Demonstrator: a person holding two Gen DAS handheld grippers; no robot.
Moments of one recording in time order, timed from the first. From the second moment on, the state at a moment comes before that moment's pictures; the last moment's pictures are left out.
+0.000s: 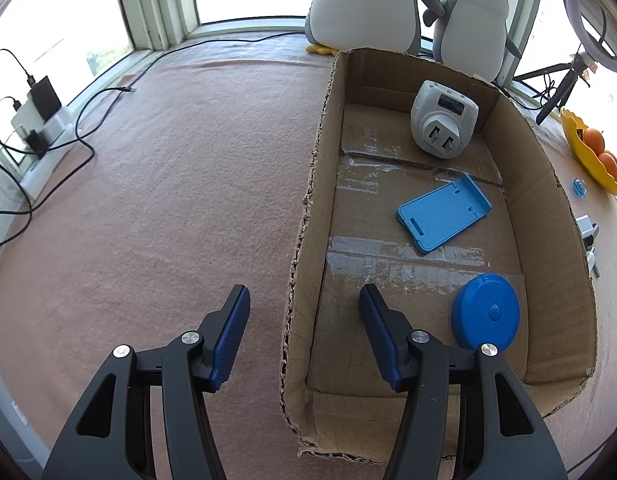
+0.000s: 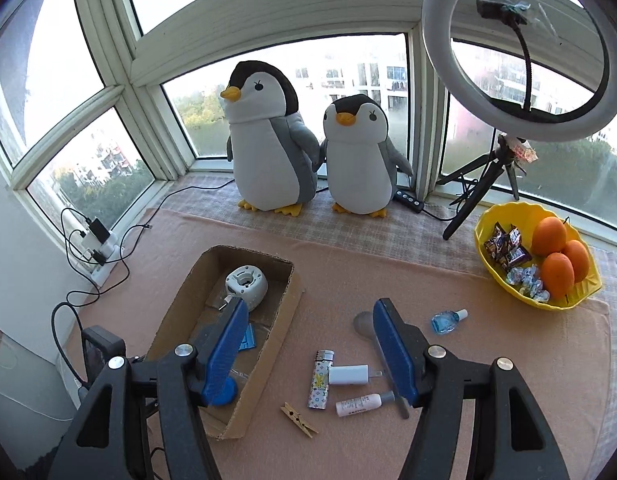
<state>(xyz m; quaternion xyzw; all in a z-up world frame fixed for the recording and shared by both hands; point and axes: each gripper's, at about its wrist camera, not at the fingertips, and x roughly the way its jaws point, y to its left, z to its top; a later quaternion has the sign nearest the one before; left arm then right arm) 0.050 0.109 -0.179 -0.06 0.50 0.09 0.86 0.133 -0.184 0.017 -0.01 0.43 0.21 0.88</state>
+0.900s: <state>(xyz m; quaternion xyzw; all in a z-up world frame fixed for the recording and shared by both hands) 0.052 0.105 -0.178 -0.05 0.50 0.10 0.86 0.122 -0.267 -0.124 -0.01 0.49 0.14 0.86</state>
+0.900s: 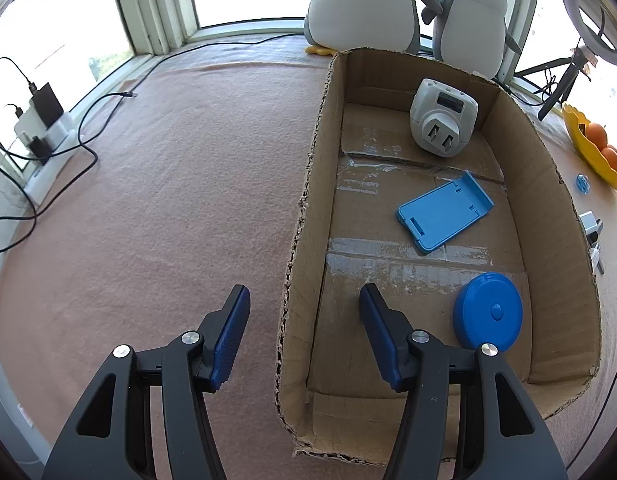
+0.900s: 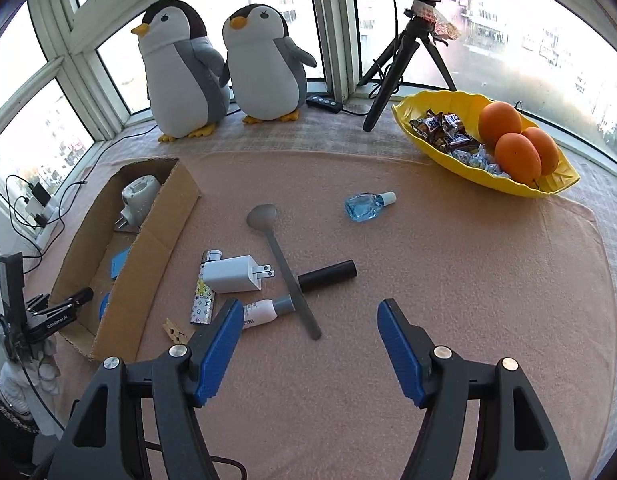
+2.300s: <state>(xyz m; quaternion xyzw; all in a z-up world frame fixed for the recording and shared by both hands) 0.053 0.105 -0.178 -0.05 0.50 0.11 0.86 0.186 -0.254 -0.192 -0.07 0.54 0.17 0.82</state>
